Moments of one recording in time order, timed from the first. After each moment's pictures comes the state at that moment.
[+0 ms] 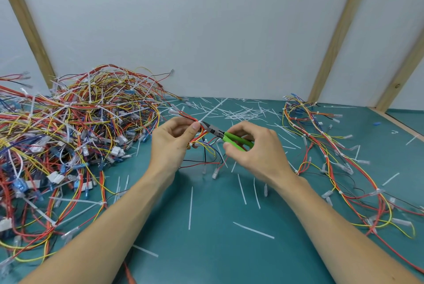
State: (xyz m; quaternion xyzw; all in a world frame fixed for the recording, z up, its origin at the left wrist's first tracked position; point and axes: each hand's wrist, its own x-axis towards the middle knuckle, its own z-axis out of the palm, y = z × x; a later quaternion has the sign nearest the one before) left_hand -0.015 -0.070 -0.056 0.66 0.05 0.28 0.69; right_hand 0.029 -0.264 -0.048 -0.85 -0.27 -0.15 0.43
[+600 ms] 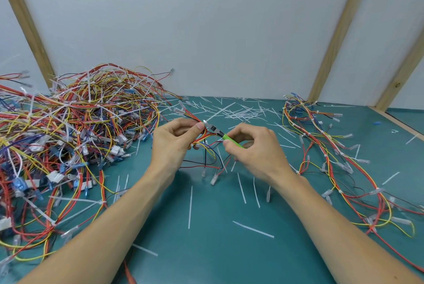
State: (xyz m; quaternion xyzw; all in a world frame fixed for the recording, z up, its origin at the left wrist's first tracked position) left_hand -0.020 -0.074 -0.052 0.68 0.07 0.26 0.68; right_hand 0.030 -0.262 -0.051 -0.83 -0.26 -0.10 0.48
